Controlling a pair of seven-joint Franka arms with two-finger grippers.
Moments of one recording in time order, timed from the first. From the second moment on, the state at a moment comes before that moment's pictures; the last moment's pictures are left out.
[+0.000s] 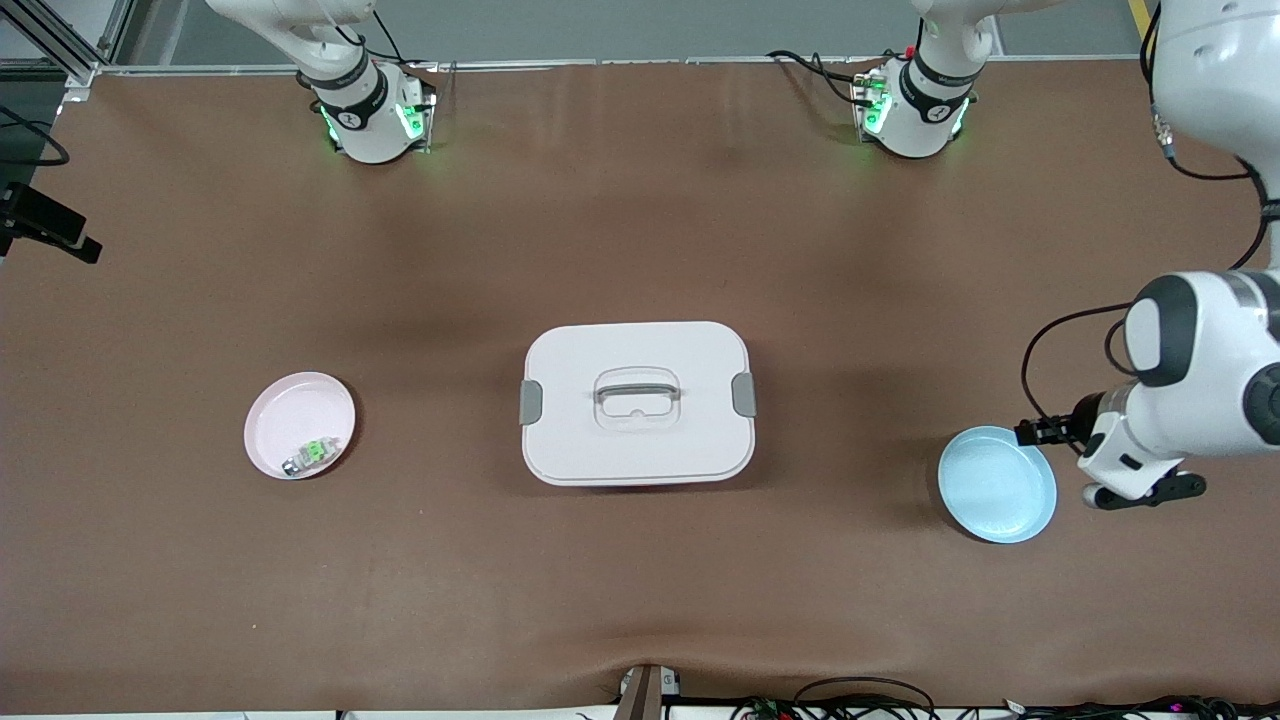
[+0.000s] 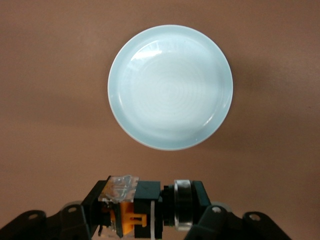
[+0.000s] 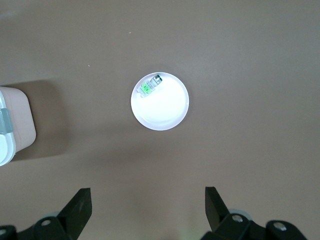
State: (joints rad) left arm 0.10 0.50 -0.10 -1.52 0.08 1.84 -0.20; right arm -0.06 0.02 -0.04 -1.43 0.02 1.44 0.02
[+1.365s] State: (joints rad) left arm 0.08 0.25 -0.29 -1.43 -0.61 1.68 -1.36; right arm -0.05 0.14 -0.02 -1.44 0.14 1.45 0.01
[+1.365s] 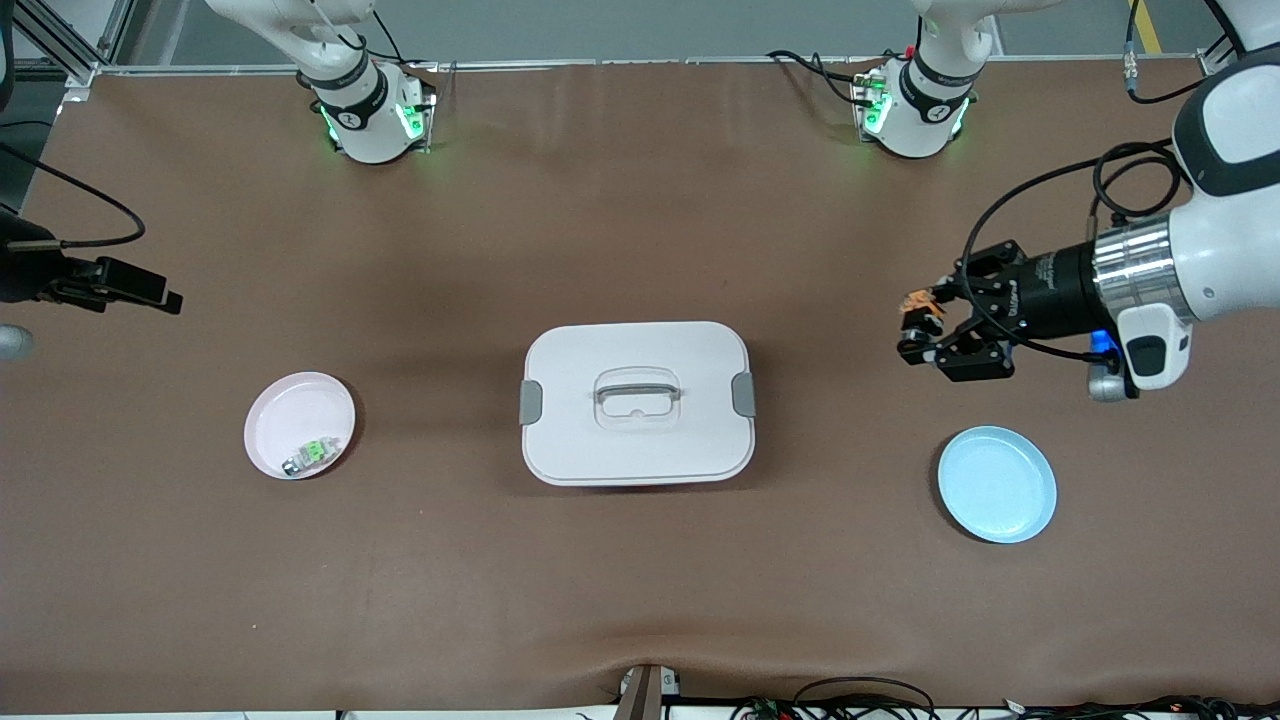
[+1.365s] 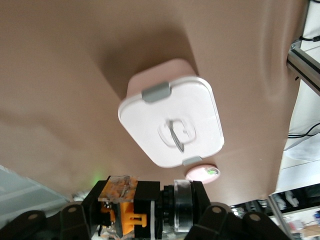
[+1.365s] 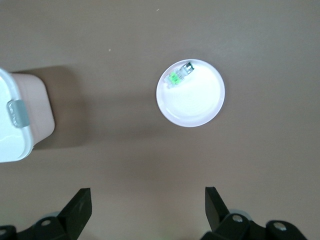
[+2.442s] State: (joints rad) left arm -0.22 0.32 -0.46 -1.43 -0.55 2.07 -1.96; right arm 0.17 0.05 -0.01 -1.50 0.72 1.70 0.25
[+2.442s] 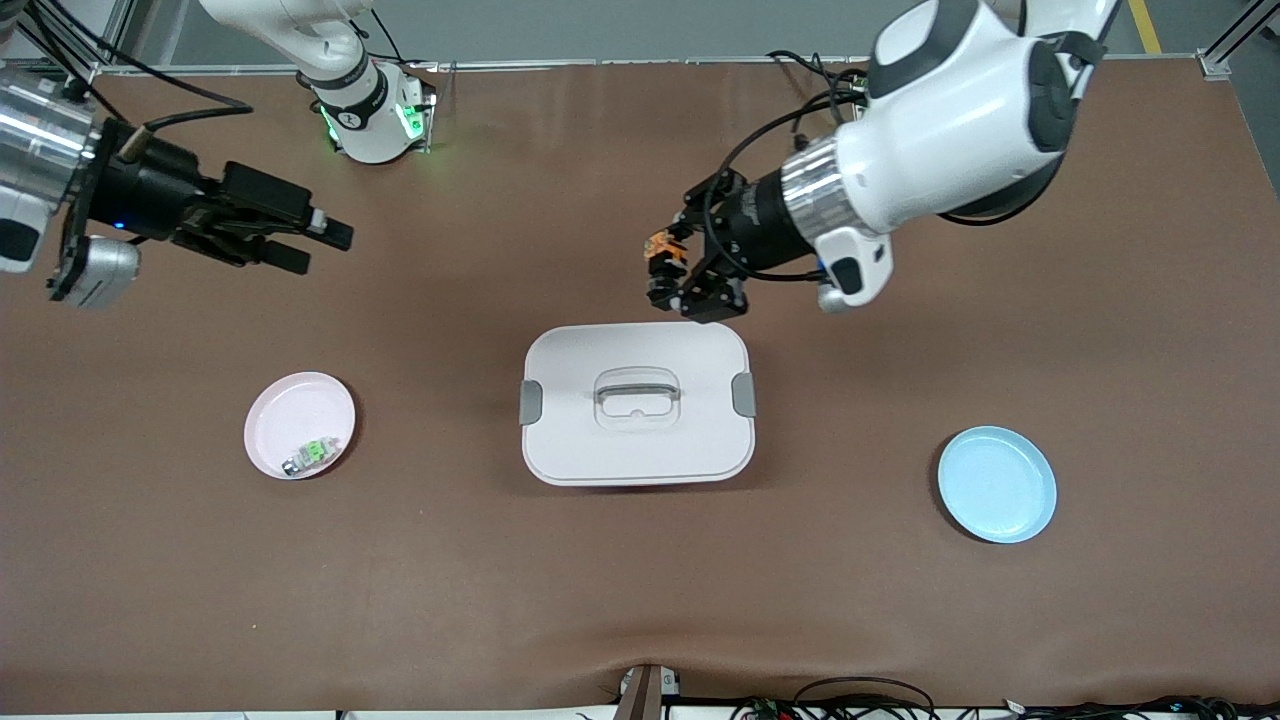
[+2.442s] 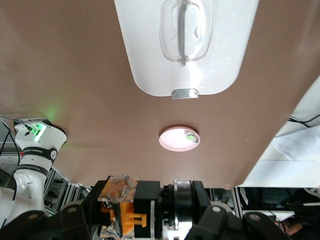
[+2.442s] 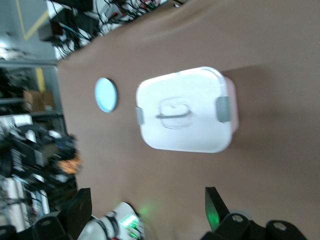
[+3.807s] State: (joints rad) left arm -0.41 0.41 -0.46 -1.43 -0.38 2.31 -2.17; right arm 0.49 0.01 -0.01 -1.82 0.73 2.17 0.33
